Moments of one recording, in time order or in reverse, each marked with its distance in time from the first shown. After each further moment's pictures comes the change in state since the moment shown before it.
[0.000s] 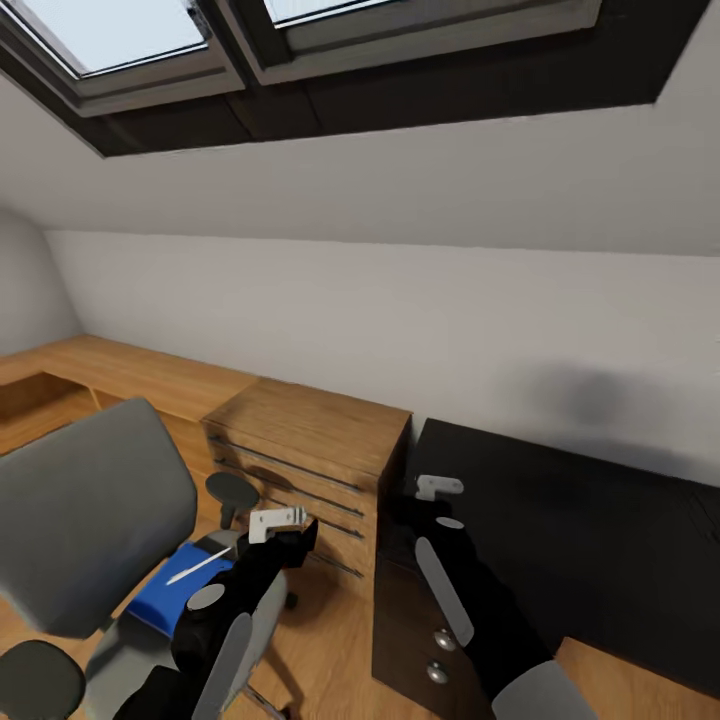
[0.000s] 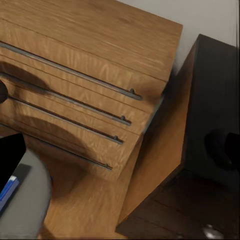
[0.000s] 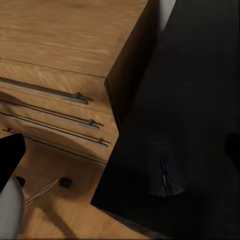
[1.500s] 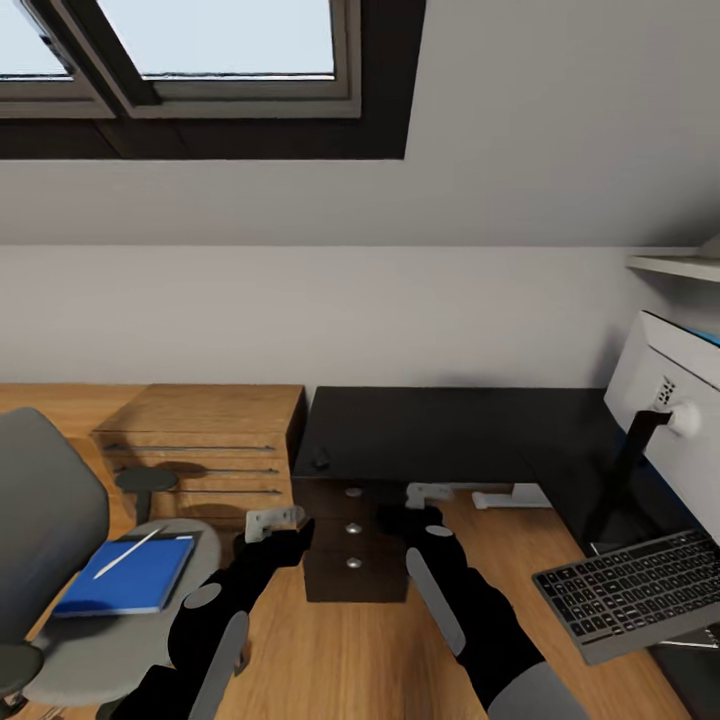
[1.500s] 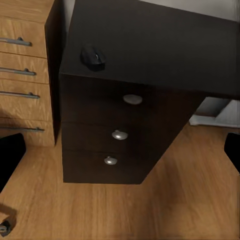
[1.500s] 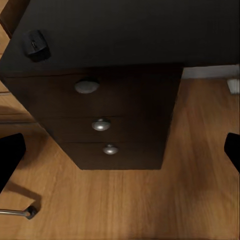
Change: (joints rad) left arm 0.000 0.000 0.016 0.000 0.000 -0.001 0.000; right arm 0.001 0.002 0.058 0.044 0.001 -0.007 0.008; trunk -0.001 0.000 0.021
